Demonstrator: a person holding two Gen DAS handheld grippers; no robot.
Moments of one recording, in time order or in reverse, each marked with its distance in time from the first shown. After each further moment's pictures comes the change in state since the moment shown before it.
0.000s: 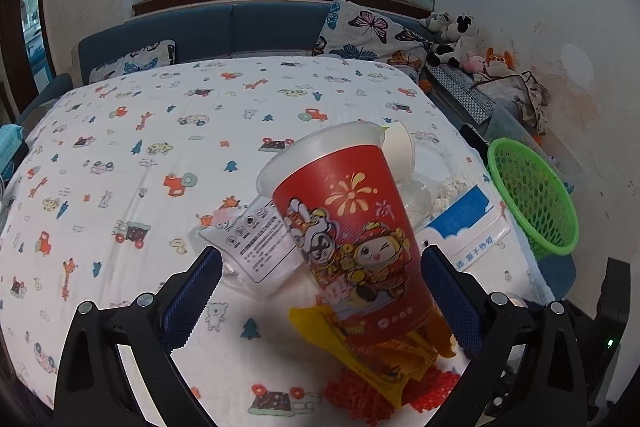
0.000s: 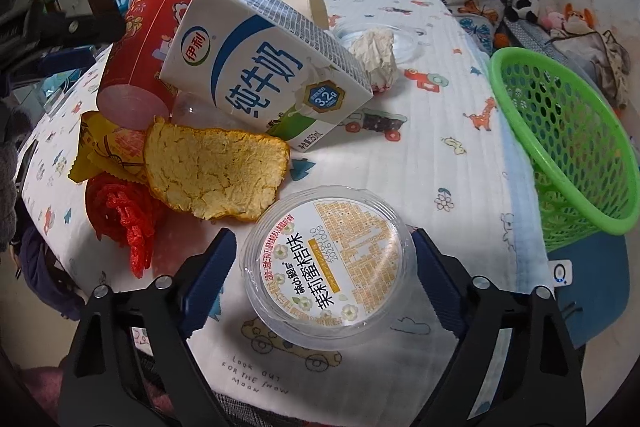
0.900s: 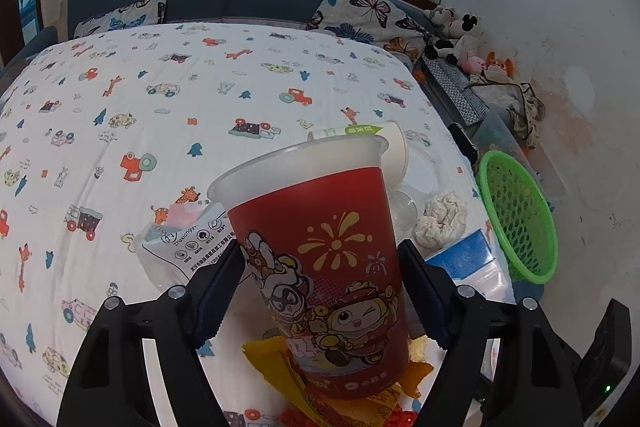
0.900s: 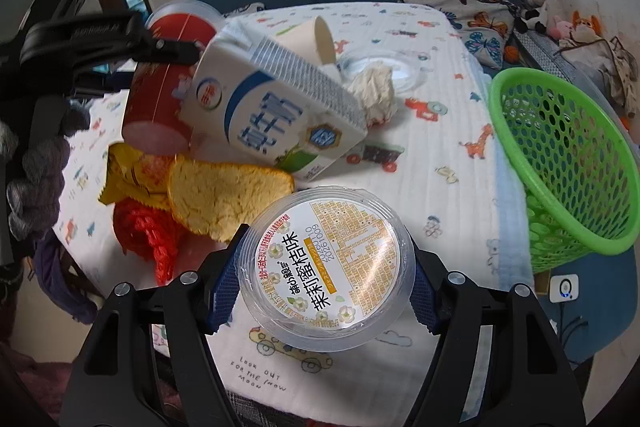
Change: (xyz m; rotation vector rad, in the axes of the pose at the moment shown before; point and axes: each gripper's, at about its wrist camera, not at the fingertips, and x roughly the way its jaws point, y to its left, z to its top) left arm 0.035 -0.001 0.022 -0.111 0.093 -0.097; right arm -0.025 -0.011 0.012 0.009 -0.063 0.068
